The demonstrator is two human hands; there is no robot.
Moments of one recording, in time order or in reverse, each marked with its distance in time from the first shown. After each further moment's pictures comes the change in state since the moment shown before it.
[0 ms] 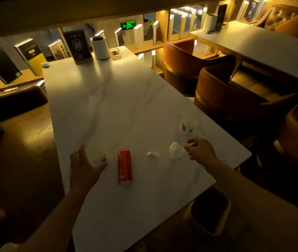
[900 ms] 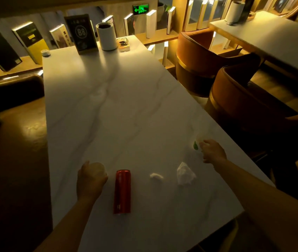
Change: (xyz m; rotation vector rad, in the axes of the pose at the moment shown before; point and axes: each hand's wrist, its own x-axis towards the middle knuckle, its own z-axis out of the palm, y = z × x) left_hand 0.072 0.001 0.070 -0.201 -0.098 -0.382; right_hand 0.155 -0.011 0.008 -0.098 0.021 0.220
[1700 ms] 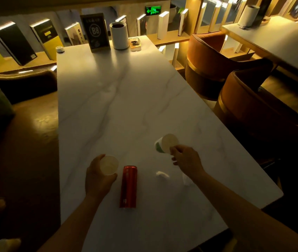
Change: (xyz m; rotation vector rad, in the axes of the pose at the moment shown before) left_hand -0.016 -0.004 -0.004 -0.038 0.048 0.230; right_hand -0.086 -0.047 0.062 0.073 -0.195 -0.390
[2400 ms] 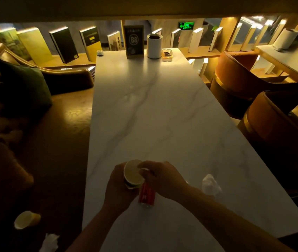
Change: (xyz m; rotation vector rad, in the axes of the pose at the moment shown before) left_hand -0.067 0.005 -0.039 -0.209 0.023 0.211; right_hand -0.091 -0.106 0.069 -0.306 -0.423 -0.491
